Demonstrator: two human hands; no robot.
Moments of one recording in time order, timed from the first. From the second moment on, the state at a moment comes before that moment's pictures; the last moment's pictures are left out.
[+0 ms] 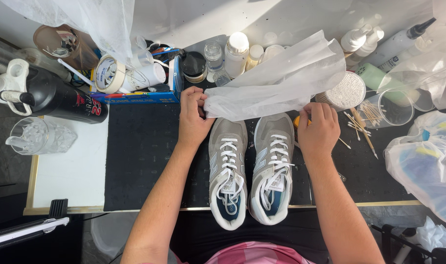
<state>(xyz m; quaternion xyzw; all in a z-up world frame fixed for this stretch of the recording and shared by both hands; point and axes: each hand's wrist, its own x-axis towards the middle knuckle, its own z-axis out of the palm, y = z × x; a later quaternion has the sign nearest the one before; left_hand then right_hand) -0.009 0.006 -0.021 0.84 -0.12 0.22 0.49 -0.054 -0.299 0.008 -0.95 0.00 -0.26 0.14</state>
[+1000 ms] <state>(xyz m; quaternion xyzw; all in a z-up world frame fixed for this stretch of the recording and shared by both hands) -0.055 -0.003 -0.030 0.80 0.08 0.09 0.59 -0.073 -0.280 0.007 -0.93 0.03 -0.14 0.35</state>
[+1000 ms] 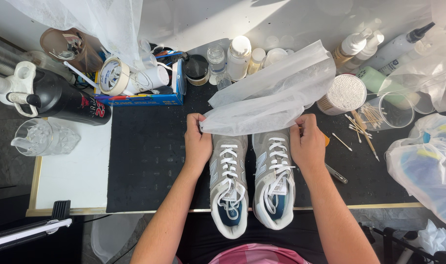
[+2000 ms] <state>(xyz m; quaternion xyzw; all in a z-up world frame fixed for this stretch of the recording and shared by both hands) -0.154 0.018 -0.016 0.82 0.04 0.19 0.53 -0.152 -0.284 -0.016 -0.79 0.01 -0.19 0.58</state>
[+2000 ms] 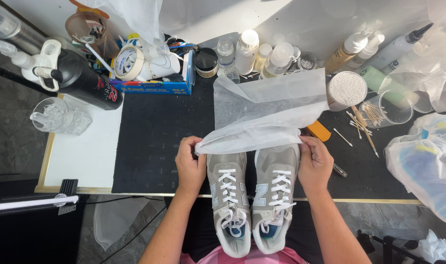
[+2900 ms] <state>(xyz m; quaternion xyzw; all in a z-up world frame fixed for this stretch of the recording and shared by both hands) -0.184 -0.003 0.010 0.80 -0.11 0.30 0.50 -0.169 -0.275 -0.049 -0.74 -0.03 -0.31 0.60</state>
